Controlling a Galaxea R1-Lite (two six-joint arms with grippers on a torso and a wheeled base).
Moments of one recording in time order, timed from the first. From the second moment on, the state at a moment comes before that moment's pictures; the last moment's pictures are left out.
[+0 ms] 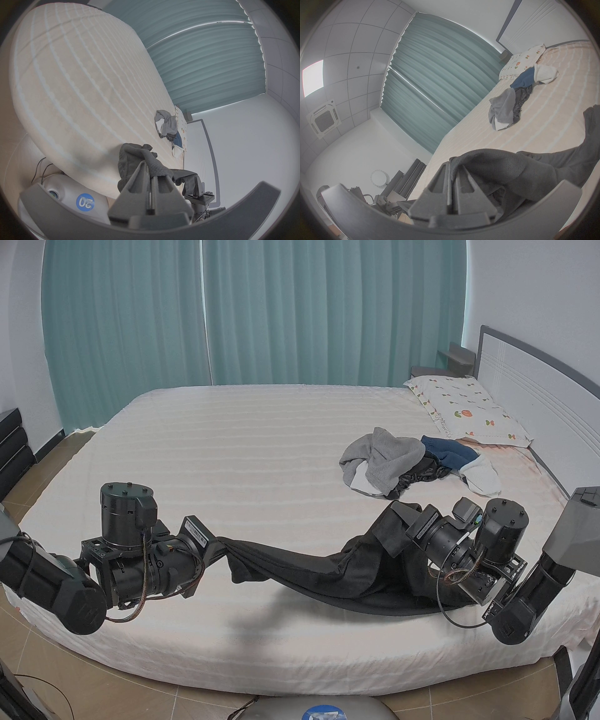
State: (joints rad) left arm -0.42 1.76 -0.62 -0.72 -0.13 -1.19; right arm 0.50 2.04 -0.55 -1.52 -0.05 0.82
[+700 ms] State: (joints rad) left arm -0.42 1.73 -0.60 -0.72 -0.13 -1.21; right arm 0.50 2.00 -0.52 -1.51 -0.06 0.84
